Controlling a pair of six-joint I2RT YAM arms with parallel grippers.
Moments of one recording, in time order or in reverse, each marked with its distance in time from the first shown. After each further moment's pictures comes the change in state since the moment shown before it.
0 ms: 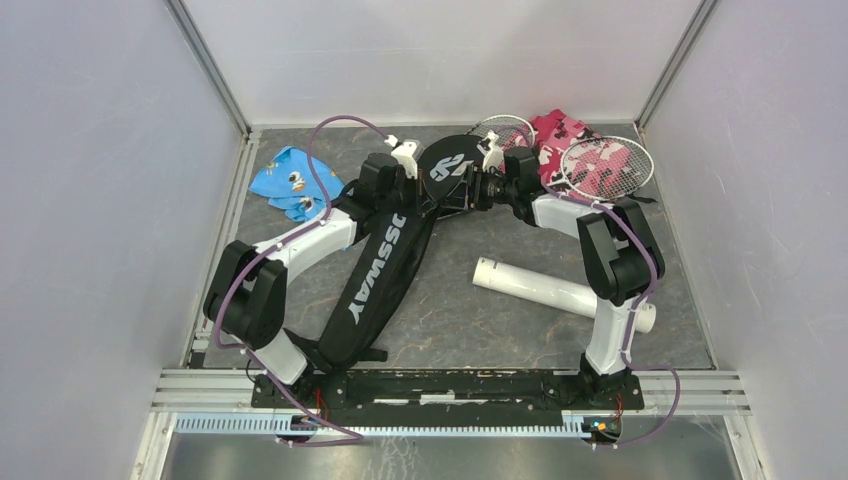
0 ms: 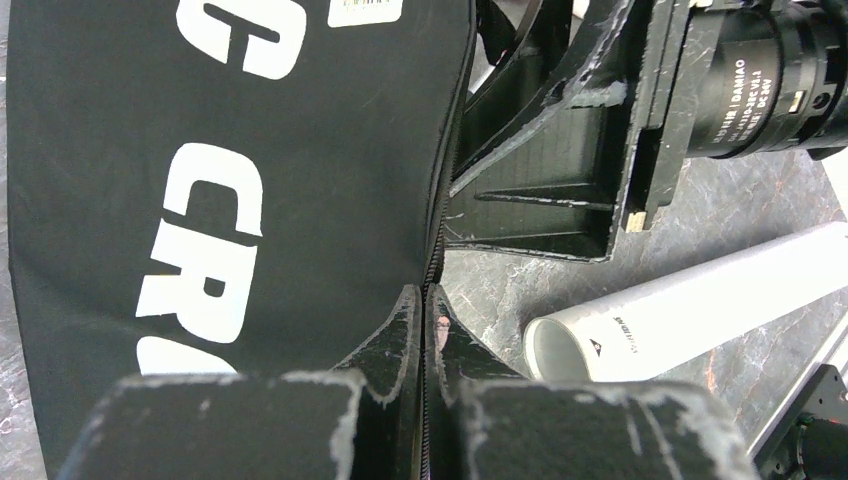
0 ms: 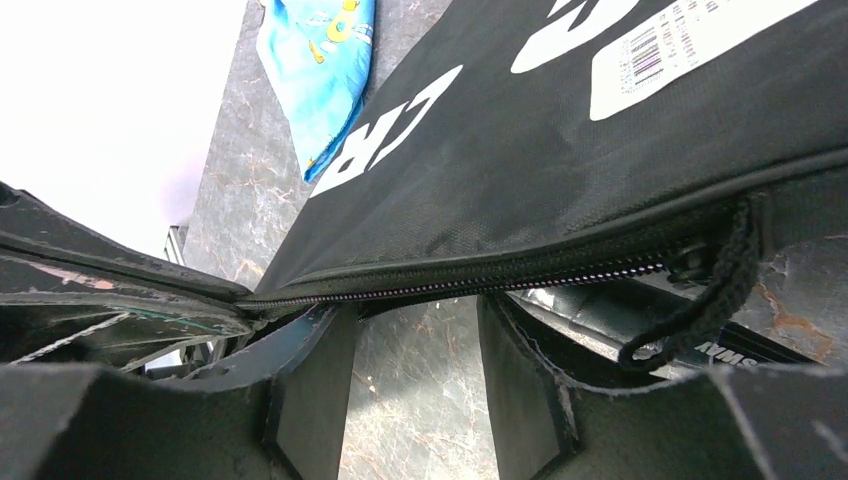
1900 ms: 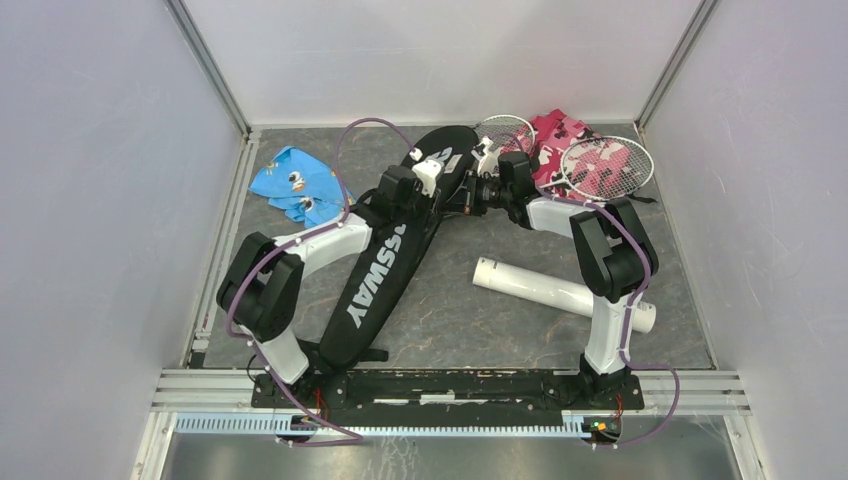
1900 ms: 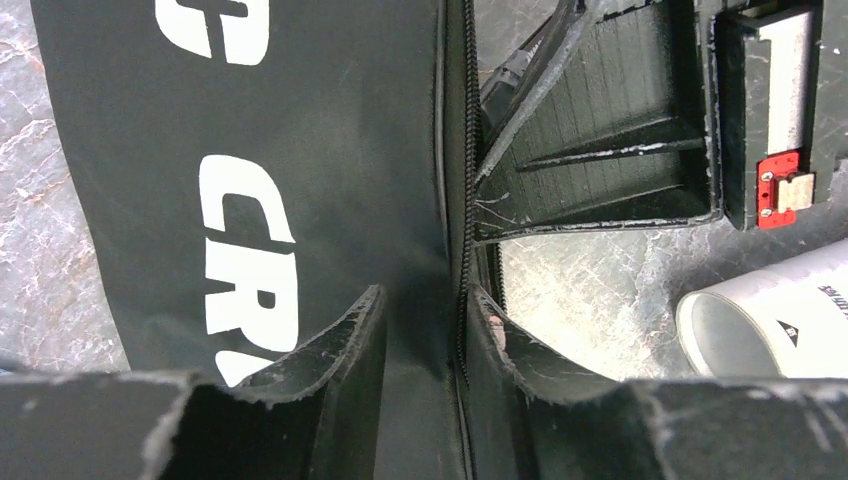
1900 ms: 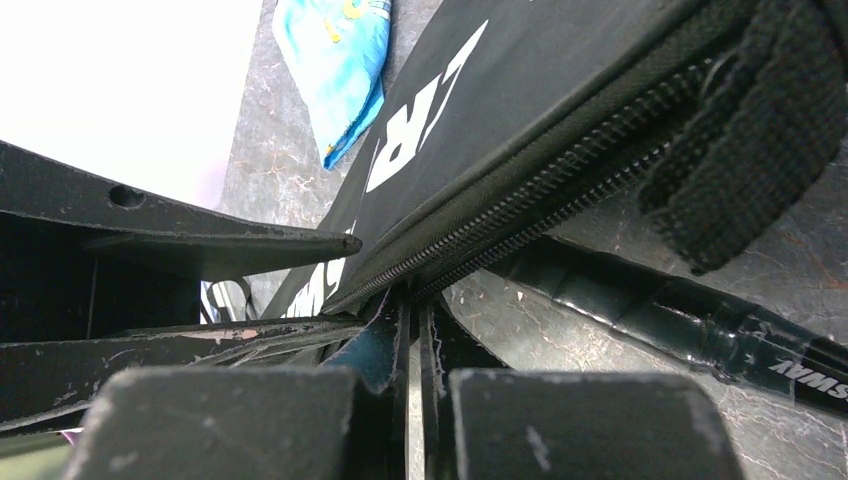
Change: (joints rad) left arm -0.070 0.068 -0.019 -0.004 -0.184 0.295; right arm 0.020 0.039 -0.005 0.037 -0.034 0.068
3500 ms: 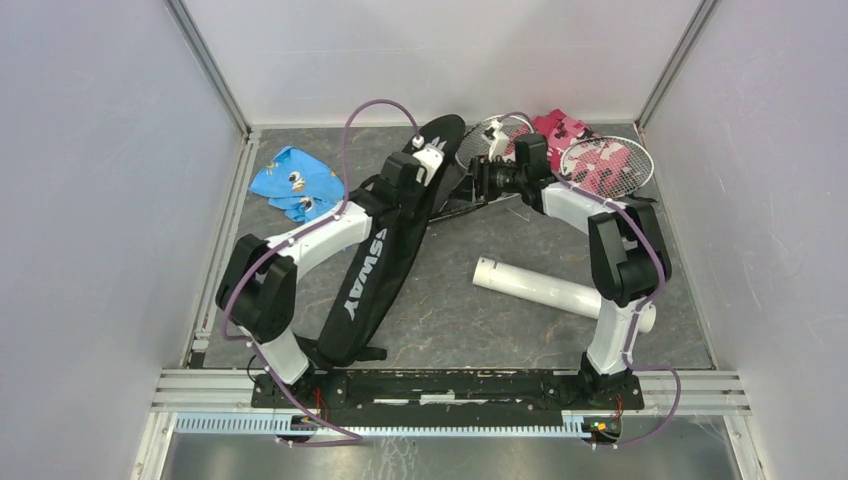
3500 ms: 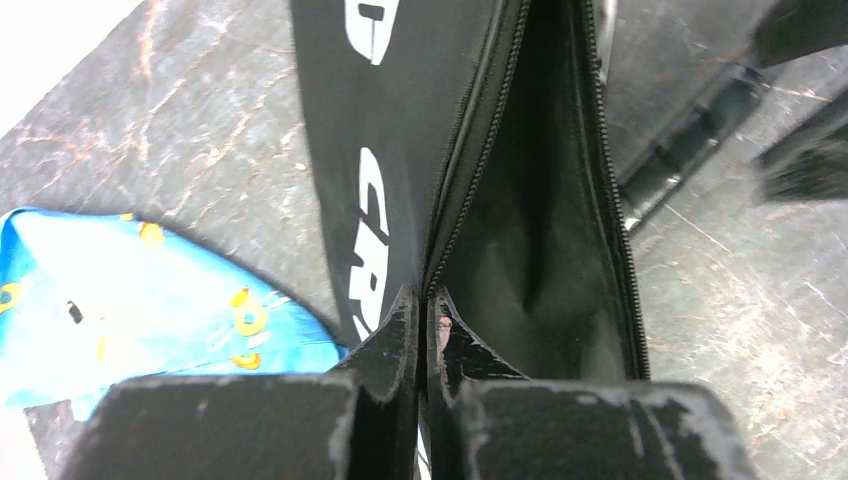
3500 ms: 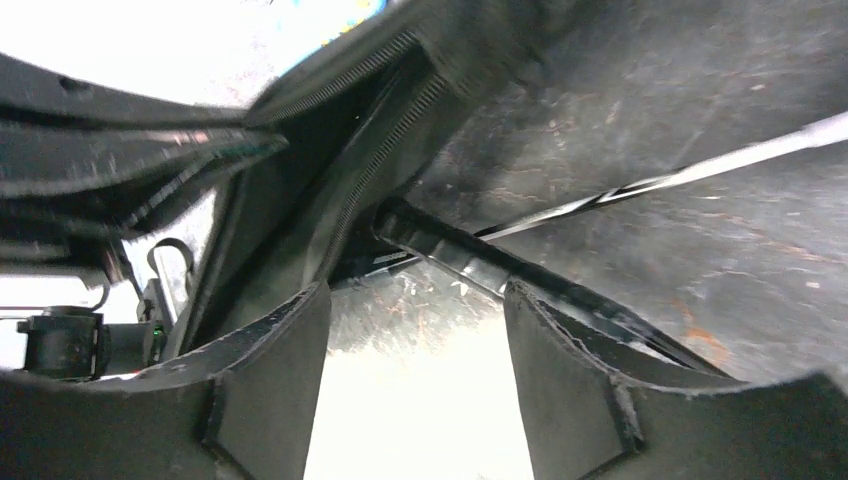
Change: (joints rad) left arm -0.015 0.005 0.138 -0.187 -0.340 0.227; right arm -0.064 -0.046 0.094 -0.176 -0.050 -0.254
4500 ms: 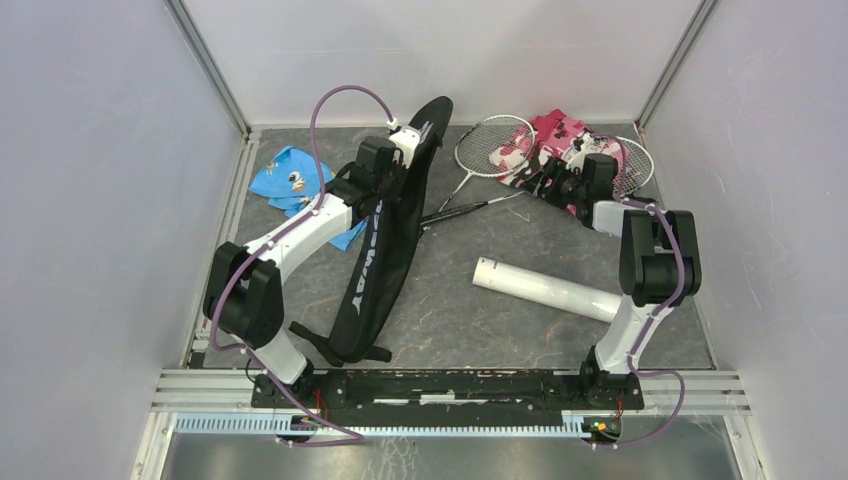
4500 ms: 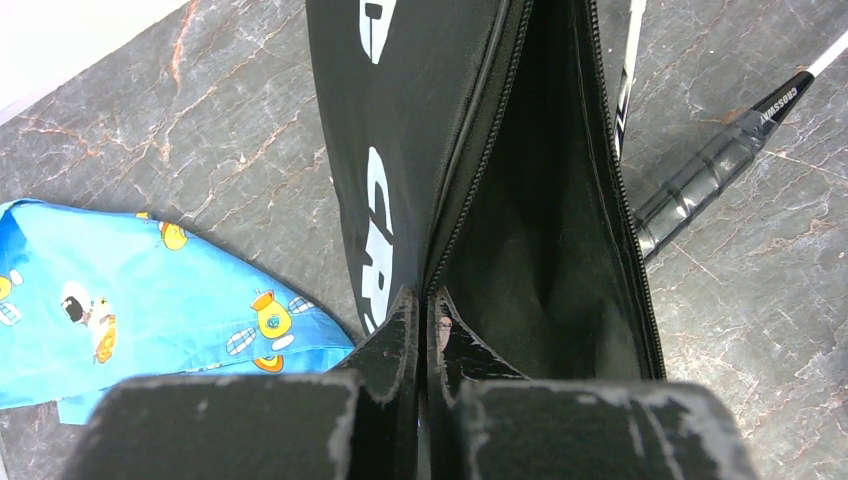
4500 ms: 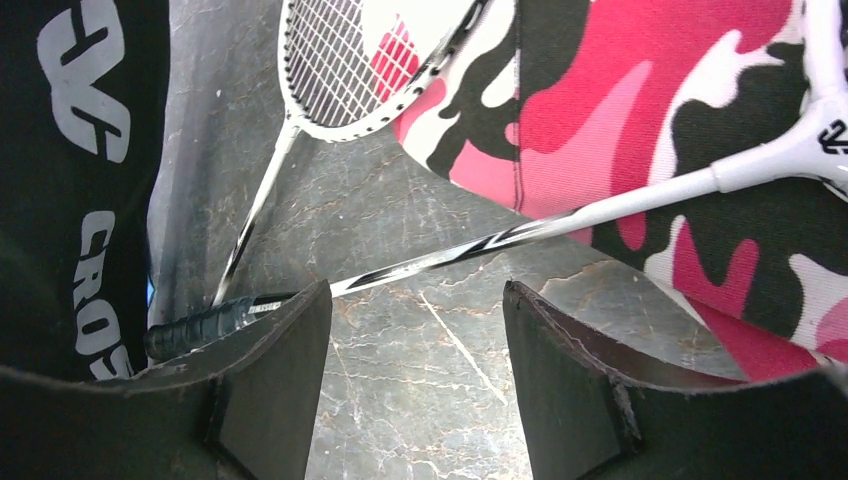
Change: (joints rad) left arm 0.109 -0.070 0.037 -0.036 0.114 -0.055; right arm -0.340 -0.069 -0.257 0.194 0.270 0.134
